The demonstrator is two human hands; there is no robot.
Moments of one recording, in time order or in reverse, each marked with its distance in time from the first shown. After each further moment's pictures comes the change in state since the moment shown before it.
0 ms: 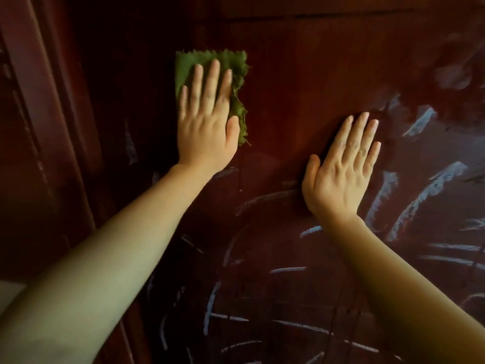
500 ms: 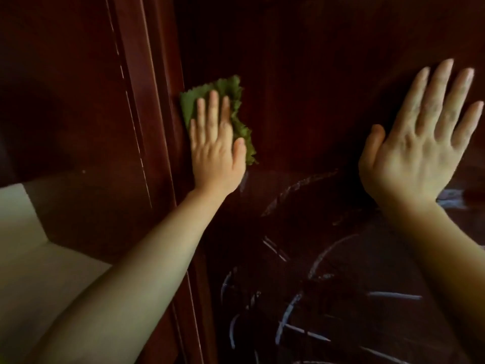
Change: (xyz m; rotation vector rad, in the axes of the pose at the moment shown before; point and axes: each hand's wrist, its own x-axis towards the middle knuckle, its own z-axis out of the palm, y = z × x) left_hand -0.060 -0.132 0.029 -0.073 0.012 -0.168; right_hand 0.020 -0.085 0.017 -0.030 0.009 -0.066
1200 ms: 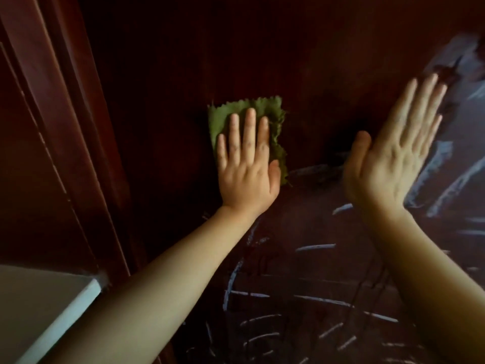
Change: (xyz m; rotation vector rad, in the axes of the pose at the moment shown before) left_hand -0.076 0.159 0.025 -0.063 -0.053 0.123; right_hand -0.045 0.080 -0.035 0.090 0.120 0.055
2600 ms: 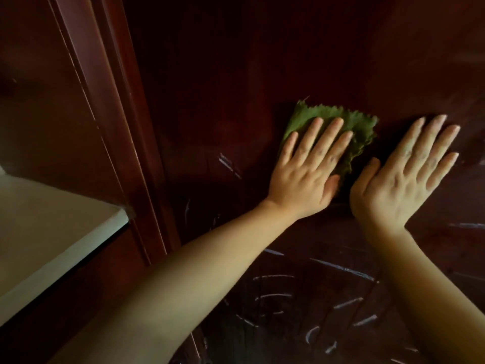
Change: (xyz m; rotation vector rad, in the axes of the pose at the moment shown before) left_hand -0.094 0.048 0.032 0.078 -0.129 0.252; right_hand -0.132 0.037 0.041 -0.047 -0.104 0.012
